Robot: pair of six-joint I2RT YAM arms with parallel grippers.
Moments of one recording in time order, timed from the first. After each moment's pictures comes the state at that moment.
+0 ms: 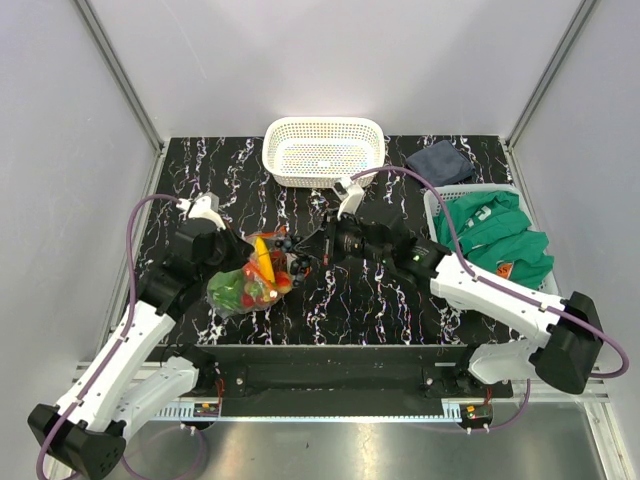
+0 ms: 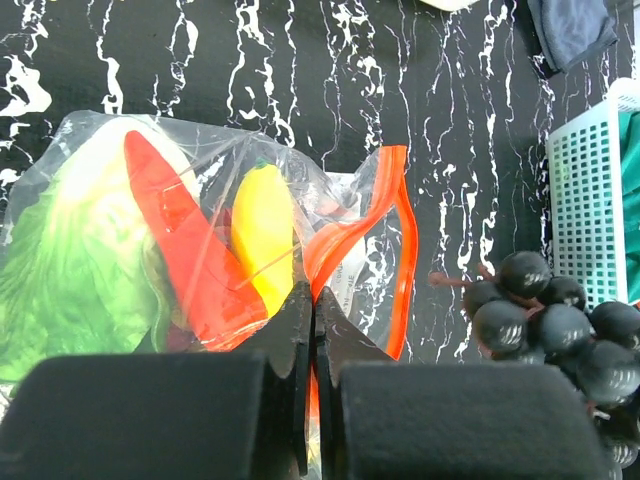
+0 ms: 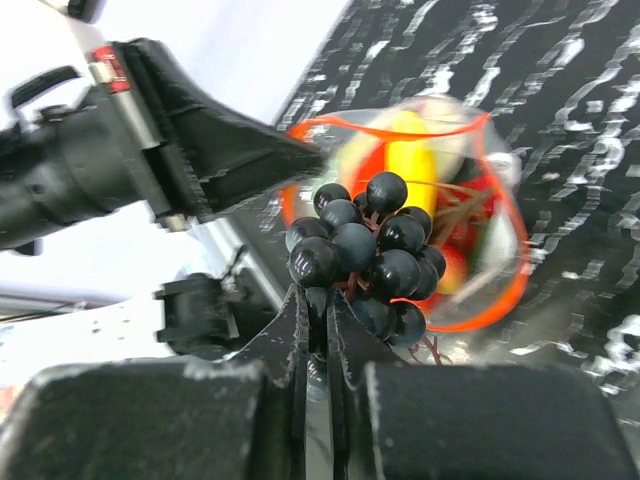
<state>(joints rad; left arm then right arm) -0.43 0.80 0.82 -0.58 -0.08 -0.66 0.92 1.31 1.06 -0.02 -0.17 0.68</state>
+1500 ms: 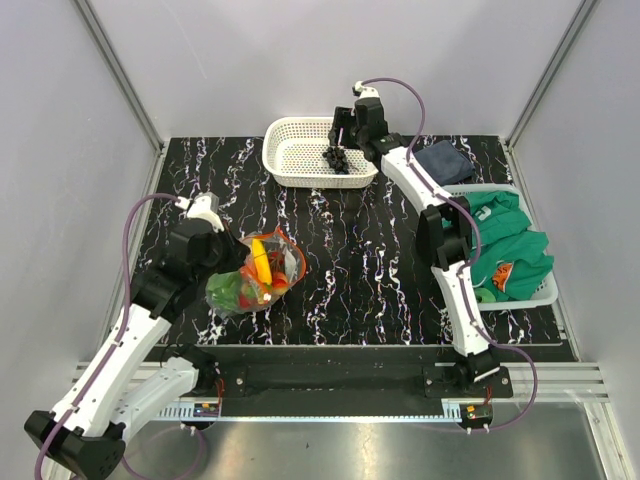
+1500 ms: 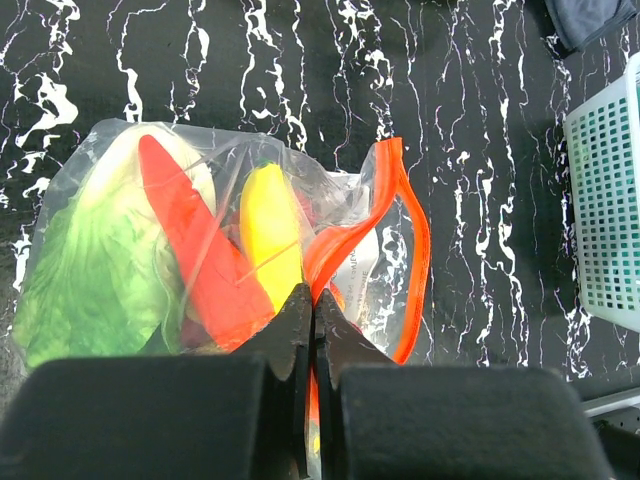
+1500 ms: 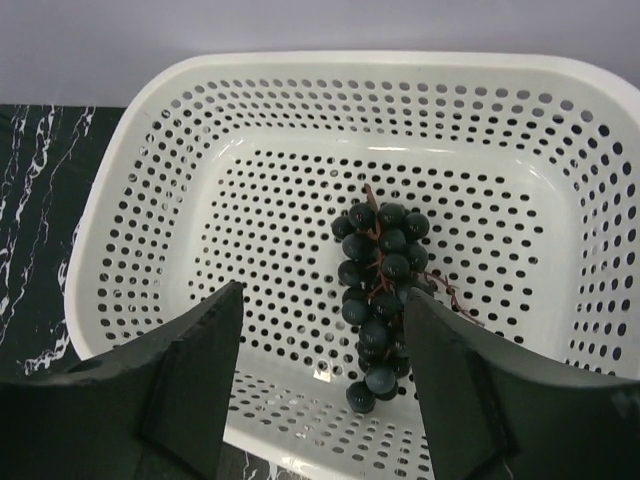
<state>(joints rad) -0.43 0.78 0.86 -0.65 -0.07 -0.58 0.41 2.48 2.36 -0.28 0.01 0.36</state>
